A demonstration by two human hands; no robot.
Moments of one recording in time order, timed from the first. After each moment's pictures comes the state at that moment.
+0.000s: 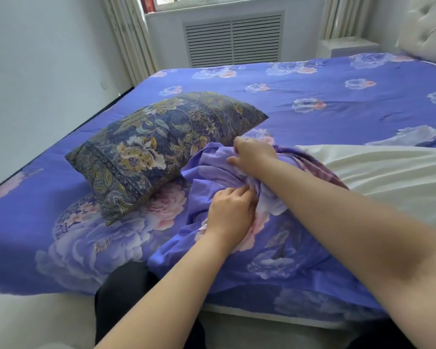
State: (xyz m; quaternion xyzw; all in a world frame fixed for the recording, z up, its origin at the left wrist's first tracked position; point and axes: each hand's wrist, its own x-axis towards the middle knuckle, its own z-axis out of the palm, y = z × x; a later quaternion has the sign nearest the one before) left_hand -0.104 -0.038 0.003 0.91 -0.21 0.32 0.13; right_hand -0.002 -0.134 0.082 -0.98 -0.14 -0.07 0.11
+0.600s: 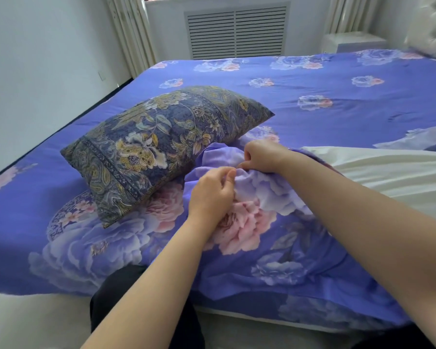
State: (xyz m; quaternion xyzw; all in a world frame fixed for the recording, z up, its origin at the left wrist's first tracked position) left_hand -0.075 0.005 0.036 0.90 -0.03 0.17 0.40; right_hand 0.020 -0.138 0.089 -0.98 -0.20 0.03 0.06
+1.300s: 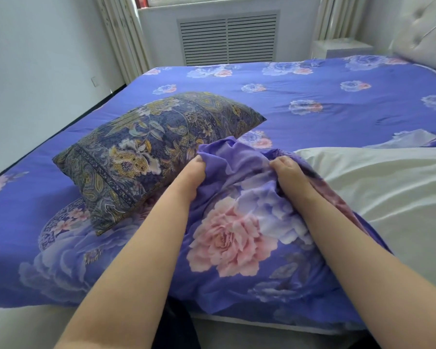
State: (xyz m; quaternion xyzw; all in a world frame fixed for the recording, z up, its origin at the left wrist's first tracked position) left_hand -0.024 0.013 0.083 0.82 0.16 -0.07 0.55; right_hand -0.049 -0.179 0.068 -0.76 0.02 -0.08 0.64
